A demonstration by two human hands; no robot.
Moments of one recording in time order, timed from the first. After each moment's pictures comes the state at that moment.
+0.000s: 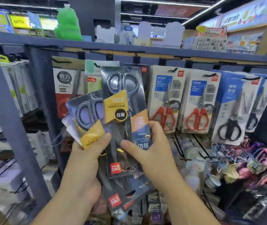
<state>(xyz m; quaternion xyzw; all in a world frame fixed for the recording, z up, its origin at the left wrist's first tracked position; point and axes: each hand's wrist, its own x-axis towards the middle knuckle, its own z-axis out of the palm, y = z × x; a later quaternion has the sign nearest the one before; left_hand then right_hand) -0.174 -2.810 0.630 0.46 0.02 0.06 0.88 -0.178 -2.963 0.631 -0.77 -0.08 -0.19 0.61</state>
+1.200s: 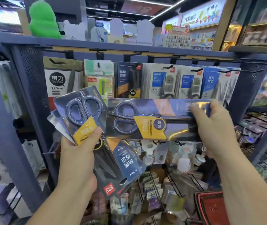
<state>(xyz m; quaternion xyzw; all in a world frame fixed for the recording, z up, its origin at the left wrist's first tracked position) -0.141 -2.739 0.624 0.49 -0.01 0.07 0.87 -0.212 -3.009 0.678 -0.79 0.16 -0.42 0.42</state>
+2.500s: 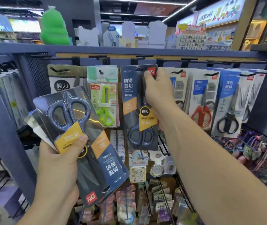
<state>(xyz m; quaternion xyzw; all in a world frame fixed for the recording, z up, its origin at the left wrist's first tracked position) -0.128 -2.725 0.637 0.52 0.01 0.18 0.84 -0.044 -2.947 0.737 -0.75 0.05 -0.38 0.55</state>
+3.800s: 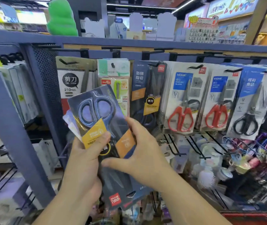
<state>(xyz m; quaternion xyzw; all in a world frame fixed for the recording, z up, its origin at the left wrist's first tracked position) -0.117 -2.739 0.632 0.50 0.02 0.04 0.86 -0.128 -2.880 0.627 -0.86 -0.10 -0.14 0.48</state>
